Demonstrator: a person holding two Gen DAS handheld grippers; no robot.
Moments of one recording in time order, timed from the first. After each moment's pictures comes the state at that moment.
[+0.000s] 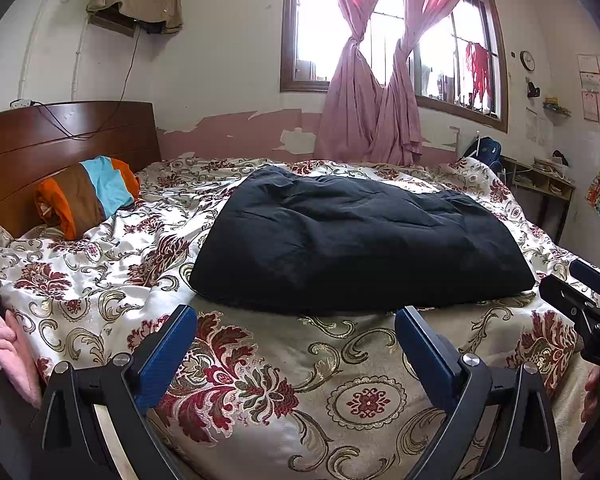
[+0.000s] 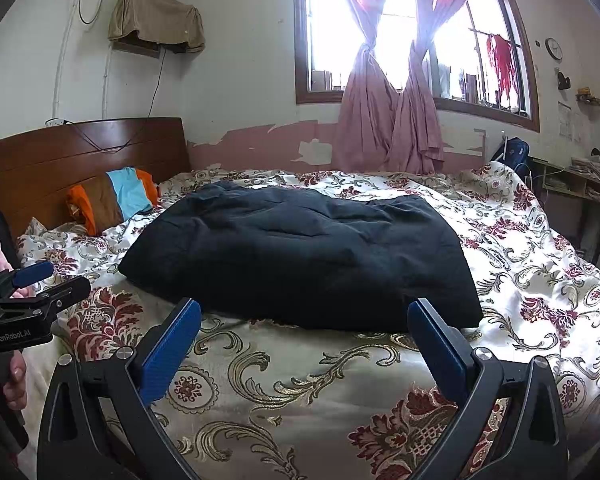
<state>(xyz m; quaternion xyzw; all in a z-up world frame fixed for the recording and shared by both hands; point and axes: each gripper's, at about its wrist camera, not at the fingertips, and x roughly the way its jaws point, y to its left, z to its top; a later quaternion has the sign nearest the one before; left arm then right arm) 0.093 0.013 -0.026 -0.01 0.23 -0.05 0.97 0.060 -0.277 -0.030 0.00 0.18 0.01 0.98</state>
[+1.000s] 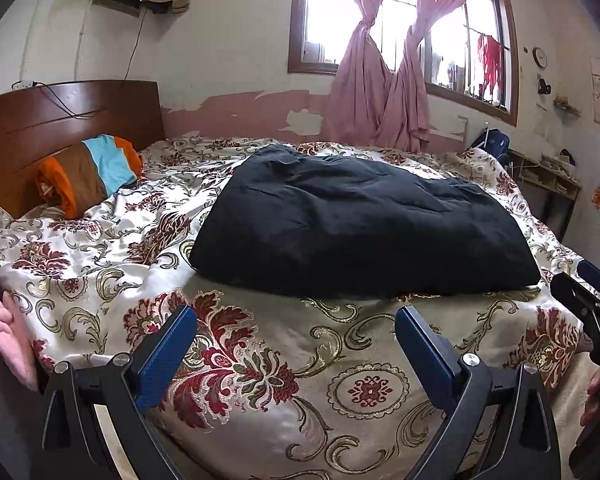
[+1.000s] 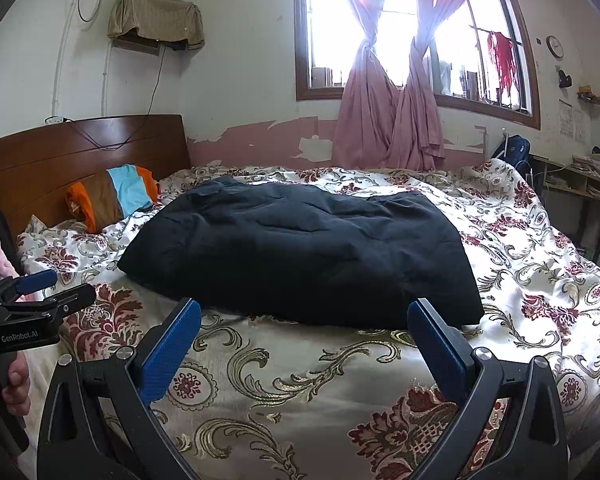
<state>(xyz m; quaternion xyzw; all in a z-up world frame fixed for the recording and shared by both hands) 0.099 0.016 -0.035 -0.02 0.26 -0.04 0.96 0.060 -0.276 -0.038 0.00 0.18 0.01 0.98</state>
